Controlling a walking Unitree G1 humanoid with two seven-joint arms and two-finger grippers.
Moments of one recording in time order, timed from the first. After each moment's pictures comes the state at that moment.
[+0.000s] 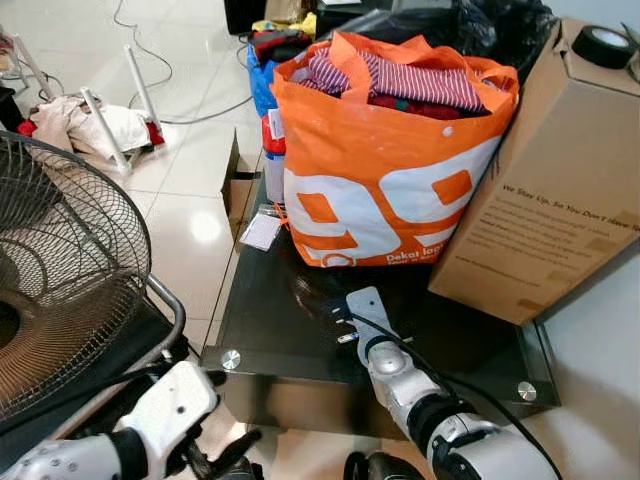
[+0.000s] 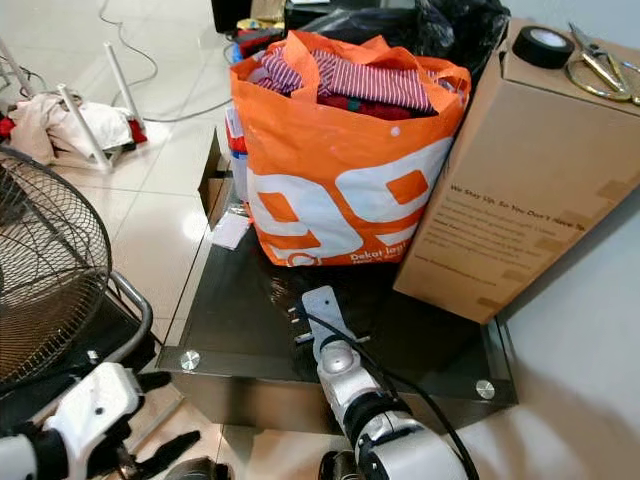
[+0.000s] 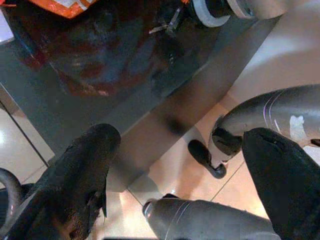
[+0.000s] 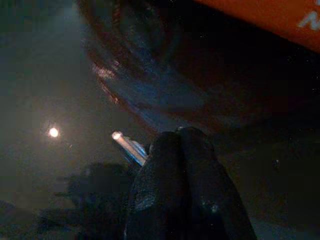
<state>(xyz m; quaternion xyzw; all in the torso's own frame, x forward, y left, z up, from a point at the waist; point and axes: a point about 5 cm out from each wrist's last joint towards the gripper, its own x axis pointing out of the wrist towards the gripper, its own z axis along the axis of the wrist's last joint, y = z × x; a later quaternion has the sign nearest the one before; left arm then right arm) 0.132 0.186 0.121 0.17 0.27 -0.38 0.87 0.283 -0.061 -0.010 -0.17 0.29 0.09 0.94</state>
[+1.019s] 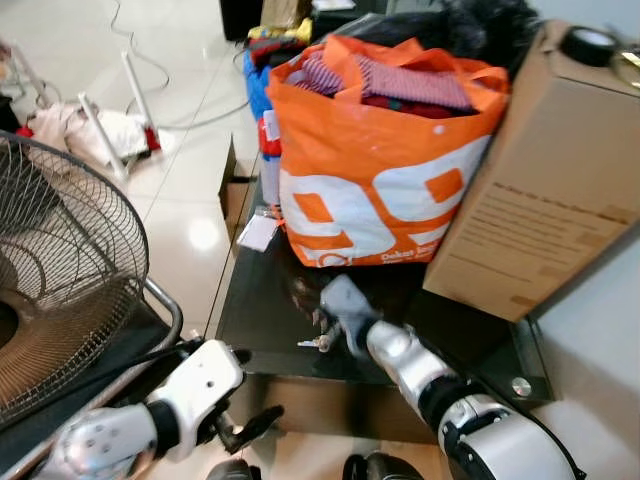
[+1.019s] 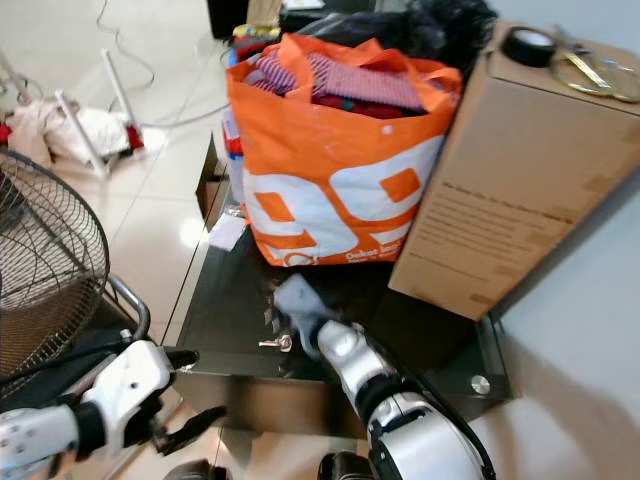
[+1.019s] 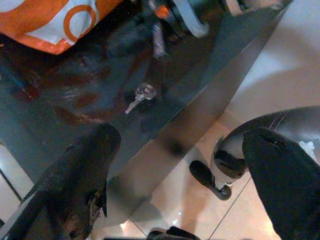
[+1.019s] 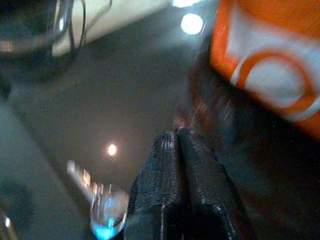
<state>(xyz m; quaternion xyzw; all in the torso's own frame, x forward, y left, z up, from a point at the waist) 0.163 0.167 0.106 0.16 0.24 -0.41 0.87 0.302 -0.048 0.020 -0.16 0.20 0.33 0.91</state>
